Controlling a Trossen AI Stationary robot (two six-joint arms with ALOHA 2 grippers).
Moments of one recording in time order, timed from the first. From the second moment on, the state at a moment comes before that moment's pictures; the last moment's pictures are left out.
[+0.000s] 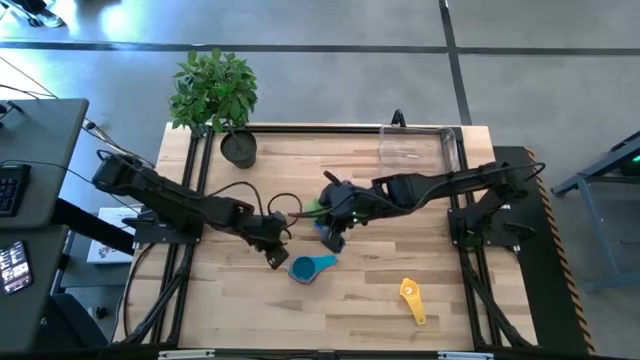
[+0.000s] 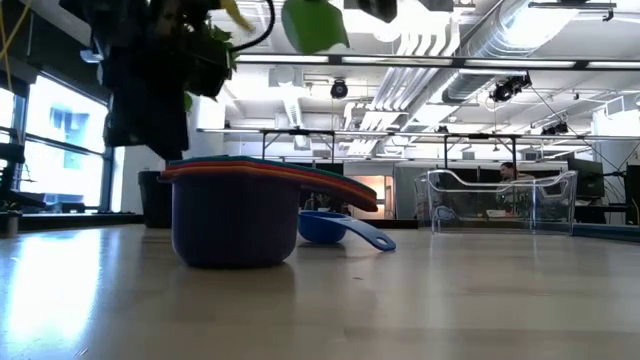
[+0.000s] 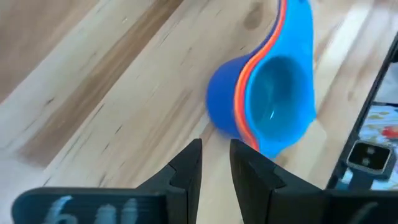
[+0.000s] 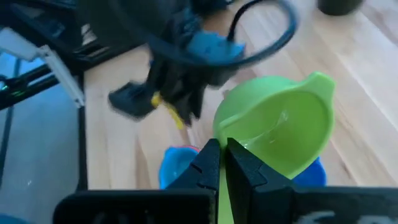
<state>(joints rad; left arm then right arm) -0.26 1.39 0.80 -0.39 0.06 -0.98 0.18 1.71 1.65 -0.68 0.12 0.51</state>
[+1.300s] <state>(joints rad) -0.14 0.99 0.80 -0.51 -0.20 -1.26 0.23 1.85 1.65 -0.63 0.01 -0.27</state>
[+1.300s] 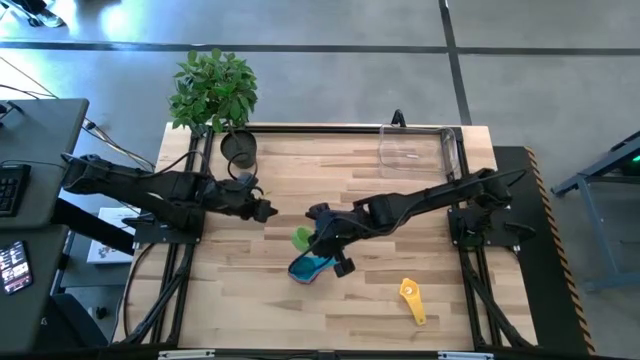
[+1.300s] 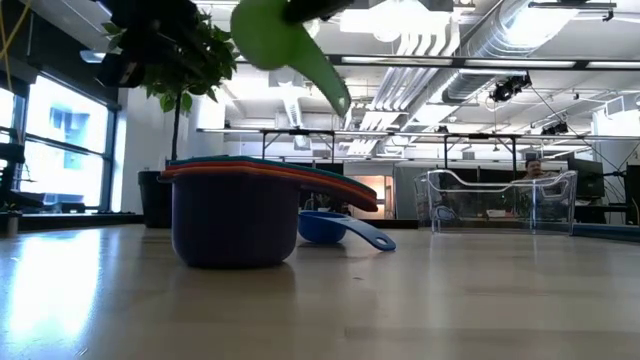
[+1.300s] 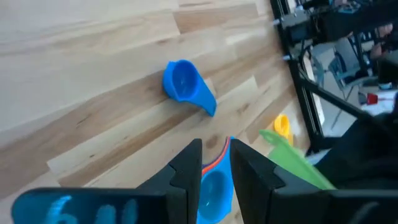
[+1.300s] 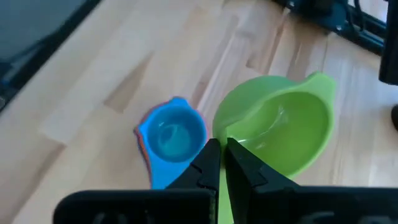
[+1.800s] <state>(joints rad) -0.13 0.99 0.80 -0.54 -0.23 -1.31 0.29 1.91 1.65 -0.73 0.10 -0.38</state>
